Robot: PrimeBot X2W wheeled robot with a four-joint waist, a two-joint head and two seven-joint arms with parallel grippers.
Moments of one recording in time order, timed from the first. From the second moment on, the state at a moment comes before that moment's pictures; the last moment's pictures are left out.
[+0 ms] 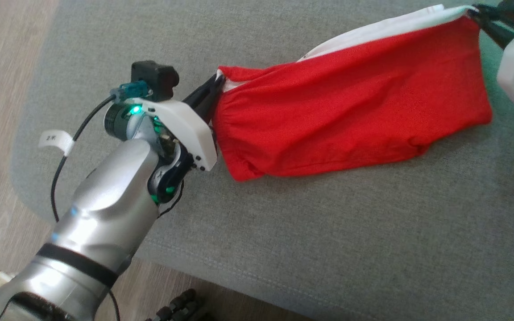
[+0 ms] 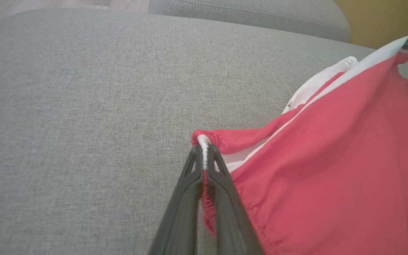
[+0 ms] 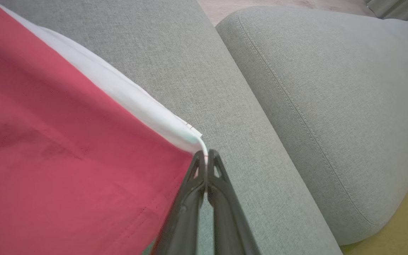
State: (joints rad) left arm -0.79 0.19 -0.80 0.63 -0.76 -0.03 -0.06; right arm -1.24 -0.87 1.29 0.41 0.61 0.13 0.21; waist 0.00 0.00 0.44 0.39
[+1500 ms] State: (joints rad) left arm -0.36 0.29 -0.43 0.29 -0.69 0.14 -0.25; right arm -0.72 -0.54 0.73 0.61 0.64 0.13 -0.25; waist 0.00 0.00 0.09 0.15
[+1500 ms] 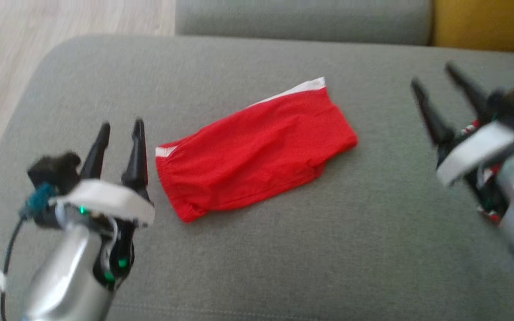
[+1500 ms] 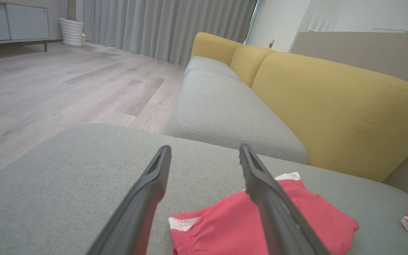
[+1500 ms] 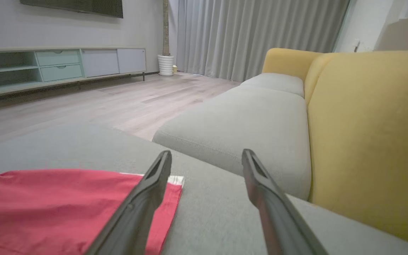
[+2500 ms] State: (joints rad) left arm -0.01 0.05 -0.19 0.16 -0.29 0.01 -0.25; right arm -0.14 -0.19 0.16 0.36 0.19 0.13 -0.18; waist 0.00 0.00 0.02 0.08
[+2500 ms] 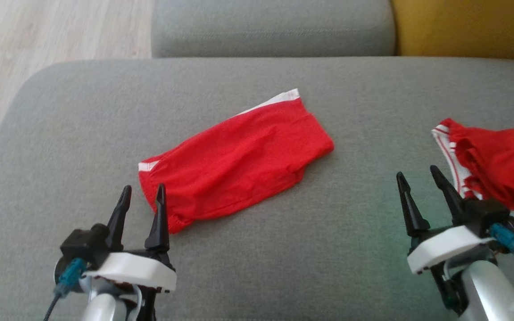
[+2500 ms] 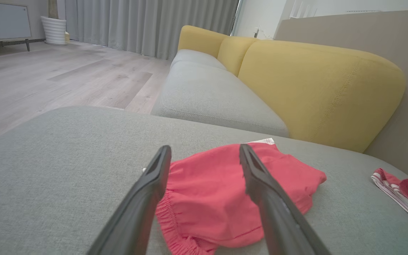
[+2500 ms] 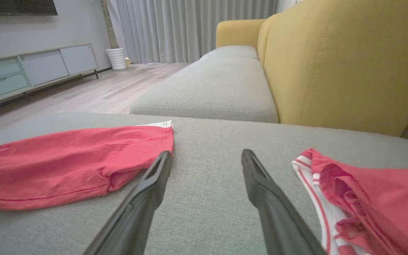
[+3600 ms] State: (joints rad) left arm -0.14 0.05 -0.41 0.19 -0.29 0.08 -0.25; right arm -0.46 -0.12 0.00 0.67 0.73 0.13 0.30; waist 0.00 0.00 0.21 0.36
